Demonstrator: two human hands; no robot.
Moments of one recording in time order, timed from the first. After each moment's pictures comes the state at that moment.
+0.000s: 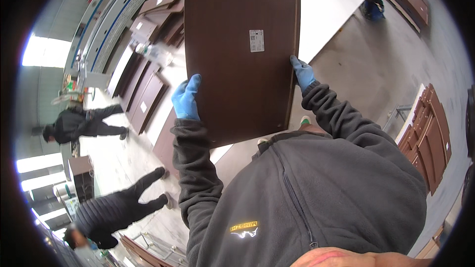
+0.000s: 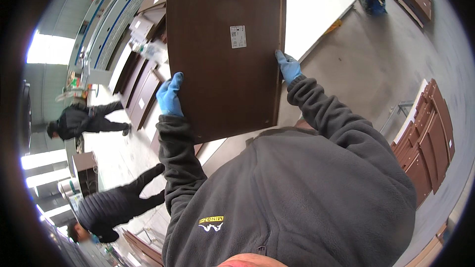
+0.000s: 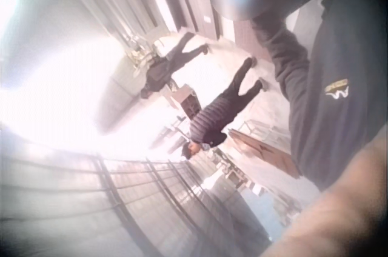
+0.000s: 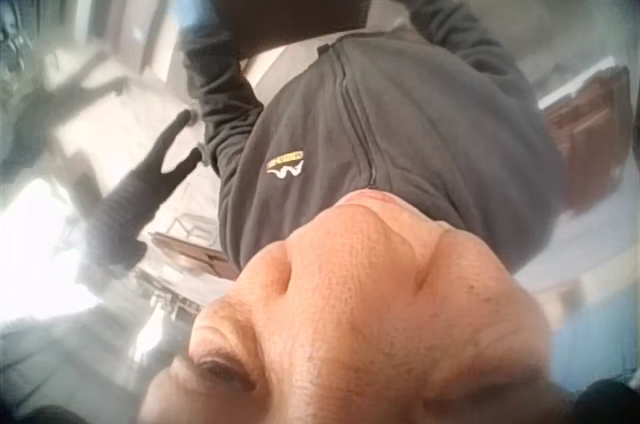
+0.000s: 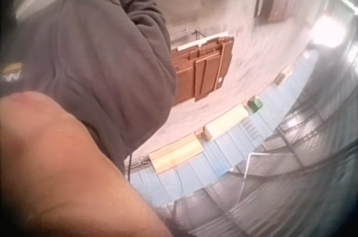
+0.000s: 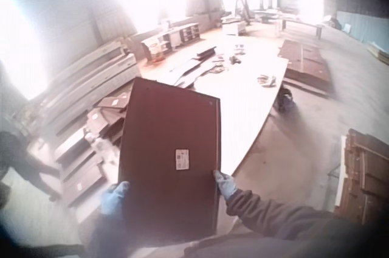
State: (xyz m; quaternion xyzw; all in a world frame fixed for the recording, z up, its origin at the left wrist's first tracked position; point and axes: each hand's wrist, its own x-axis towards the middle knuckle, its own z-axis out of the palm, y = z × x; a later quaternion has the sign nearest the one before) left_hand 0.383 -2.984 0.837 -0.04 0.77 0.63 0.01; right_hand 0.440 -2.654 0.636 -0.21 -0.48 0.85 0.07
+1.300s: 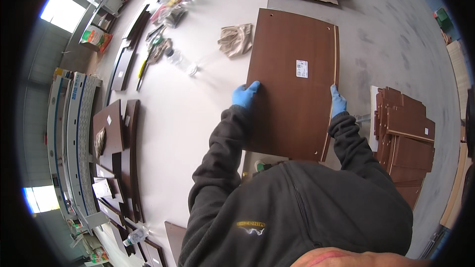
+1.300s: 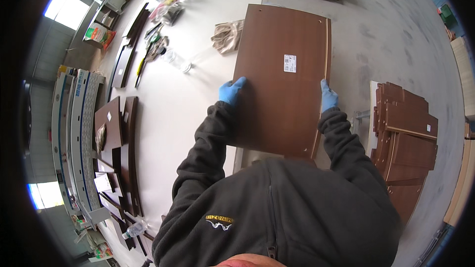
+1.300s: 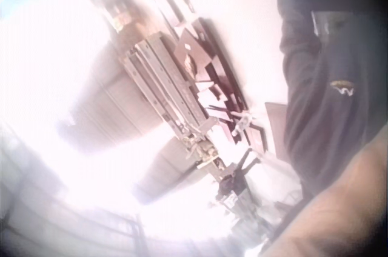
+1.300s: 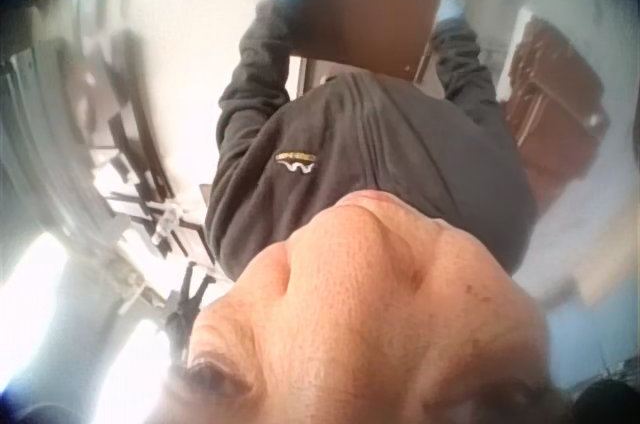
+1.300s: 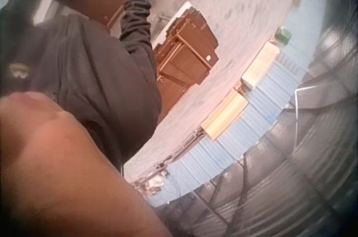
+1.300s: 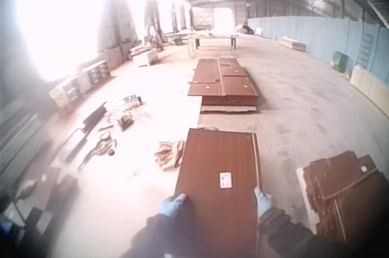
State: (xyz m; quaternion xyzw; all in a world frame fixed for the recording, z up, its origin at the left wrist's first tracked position) left_hand 0.144 -2.064 0.660 0.20 0.72 0.52 0.42; right_hand 0.473 -1.901 0.604 -0.63 -0.40 0.52 0.41
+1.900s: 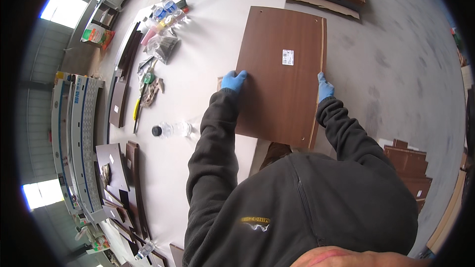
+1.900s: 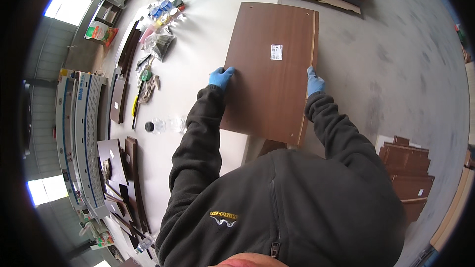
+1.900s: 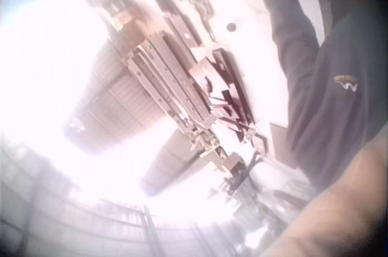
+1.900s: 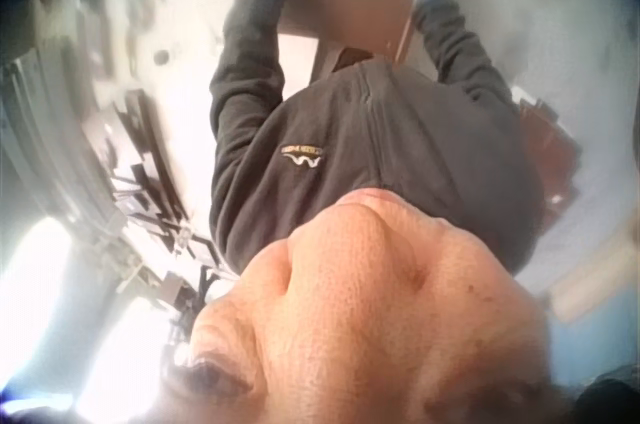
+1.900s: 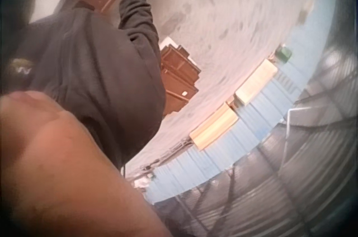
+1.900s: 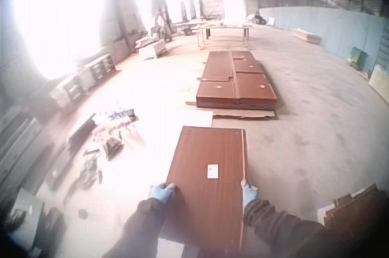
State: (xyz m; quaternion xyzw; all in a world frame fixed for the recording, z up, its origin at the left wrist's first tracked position) left_hand -0.106 -1.713 0.610 0.30 0.85 0.35 0.27; right_hand 0.229 -1.523 0.518 -0.69 -0.47 0.48 0.28
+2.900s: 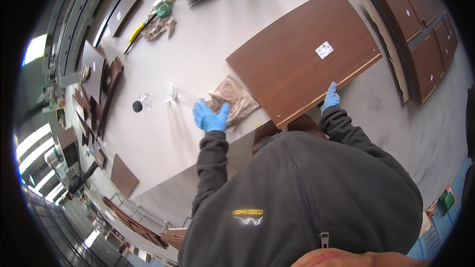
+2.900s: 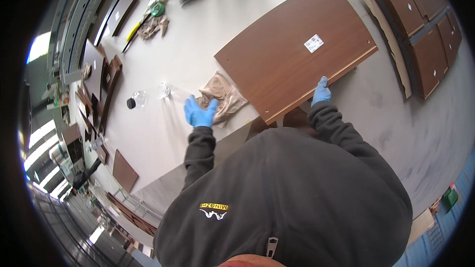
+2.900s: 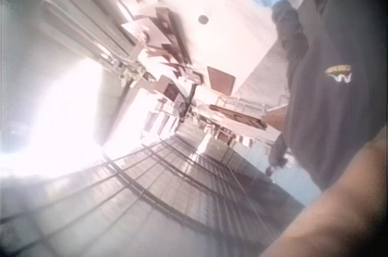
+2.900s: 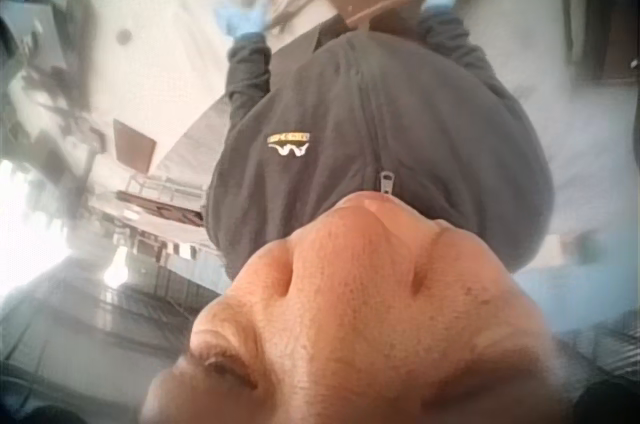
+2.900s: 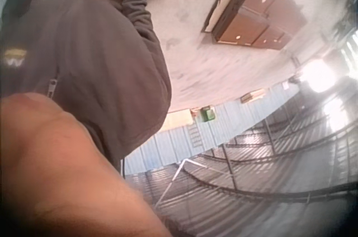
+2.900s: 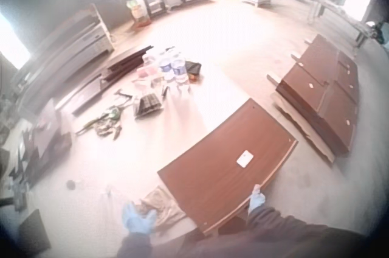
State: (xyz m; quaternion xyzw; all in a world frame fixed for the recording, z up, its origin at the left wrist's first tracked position) left_hand -0.056 -1.747 0.598 -0.18 0.98 0.09 0.08; right_hand -0.008 -1.319 0.474 -0.61 -0.45 0.65 0.01
